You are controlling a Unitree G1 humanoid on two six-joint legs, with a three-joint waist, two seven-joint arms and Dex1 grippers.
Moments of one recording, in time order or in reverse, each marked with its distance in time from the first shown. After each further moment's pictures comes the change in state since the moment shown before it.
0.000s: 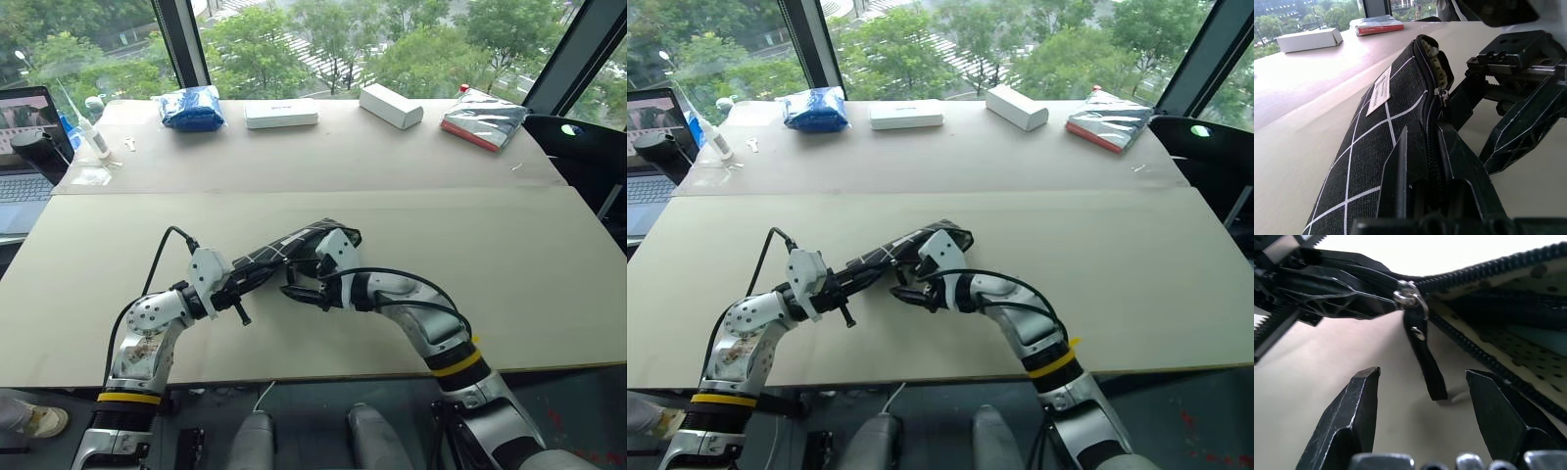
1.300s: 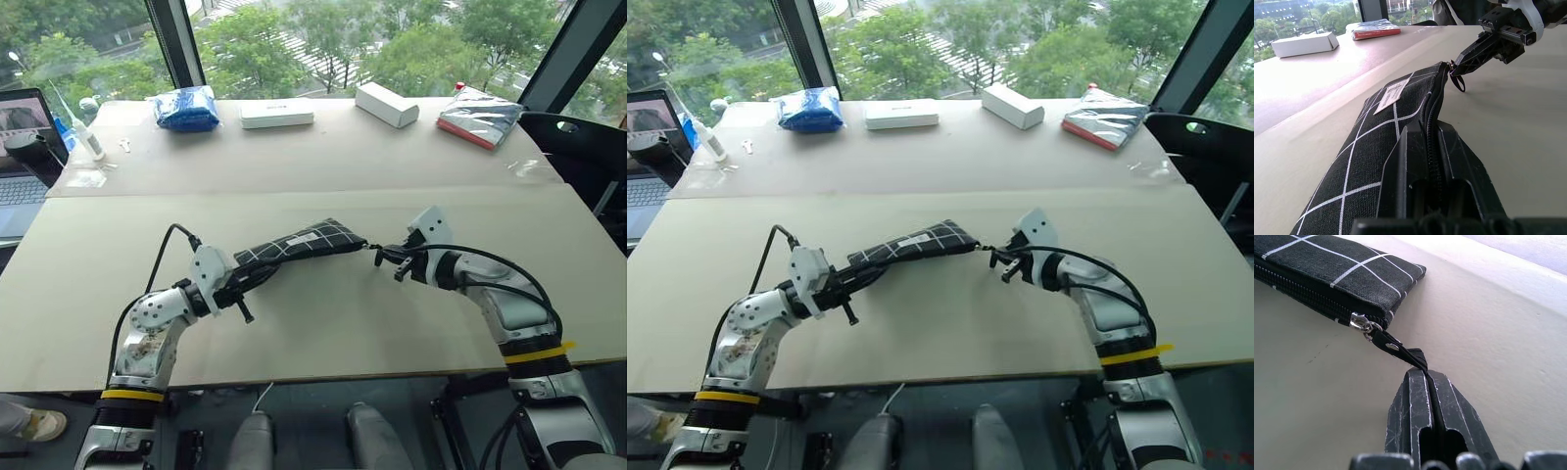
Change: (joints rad) left arm -0.017 -0.015 -0.005 0.003 -0.003 0.004 0.007; right arm 0.054 -0.290 -0.247 0.060 -0.045 -0.057 0.017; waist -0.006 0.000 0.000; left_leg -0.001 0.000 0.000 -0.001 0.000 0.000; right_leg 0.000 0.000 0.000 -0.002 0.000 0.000
